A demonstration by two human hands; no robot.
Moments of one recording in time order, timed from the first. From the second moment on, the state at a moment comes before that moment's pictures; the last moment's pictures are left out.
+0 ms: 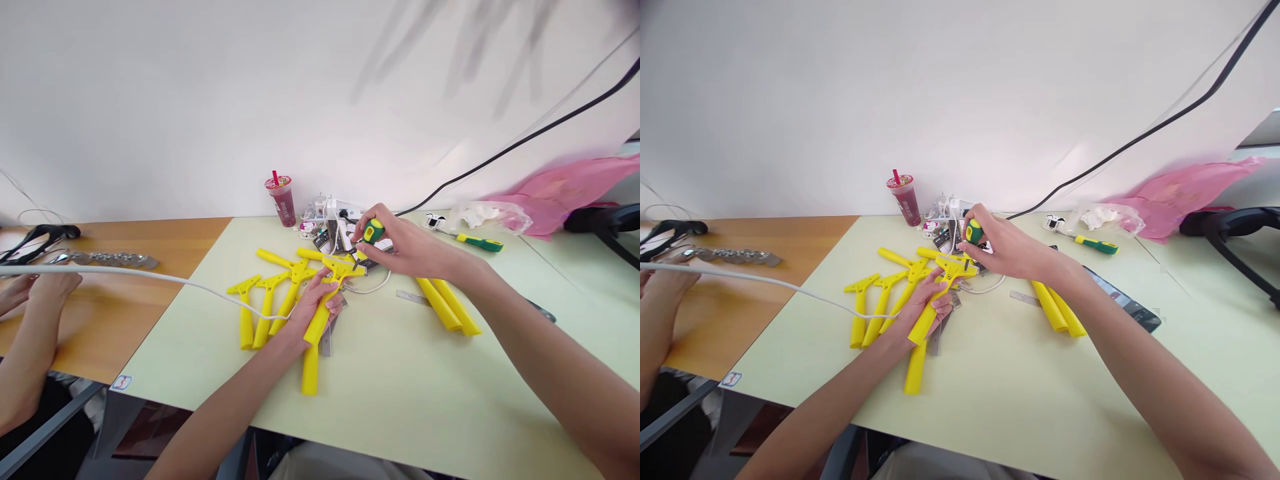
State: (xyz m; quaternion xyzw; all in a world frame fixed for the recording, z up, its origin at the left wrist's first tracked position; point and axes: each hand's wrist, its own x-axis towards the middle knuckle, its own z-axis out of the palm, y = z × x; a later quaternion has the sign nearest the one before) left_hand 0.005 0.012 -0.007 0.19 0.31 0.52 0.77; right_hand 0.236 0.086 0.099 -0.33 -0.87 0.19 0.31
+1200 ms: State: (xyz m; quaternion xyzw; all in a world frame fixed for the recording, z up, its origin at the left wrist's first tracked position) left_hand 0.002 0.012 -0.006 0.18 0.29 0.54 0.77; right_hand 0.234 0.087 0.095 -0.33 -0.86 0.16 0.35
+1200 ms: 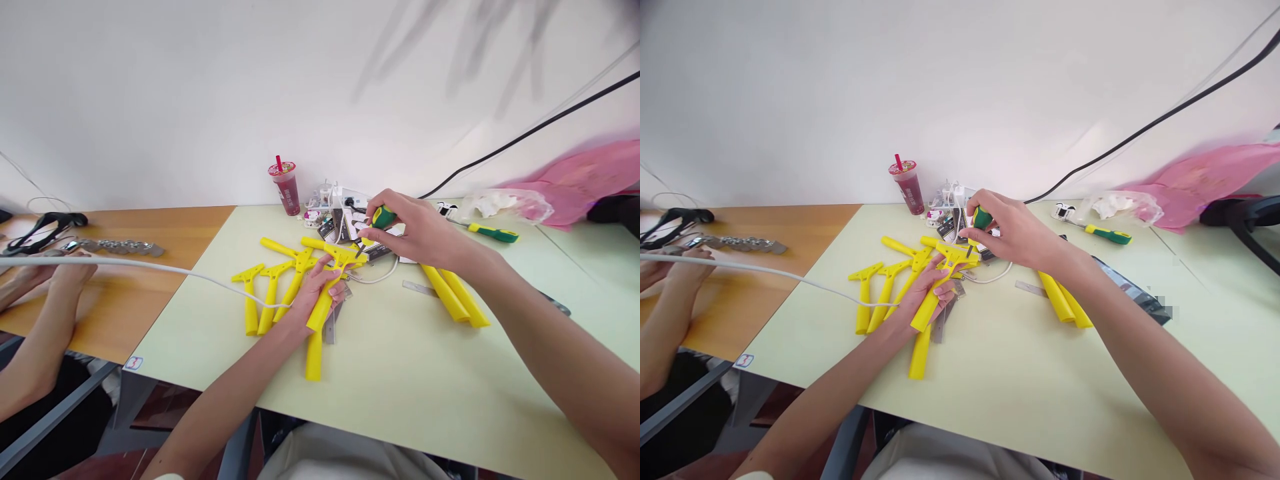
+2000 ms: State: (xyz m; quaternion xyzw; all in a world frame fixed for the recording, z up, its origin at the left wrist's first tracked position) left_hand 0.001 0.012 -0.001 0.18 0.31 0.53 0.77; right_hand 0.235 0.089 0.092 -0.31 -0.87 0.20 0.33
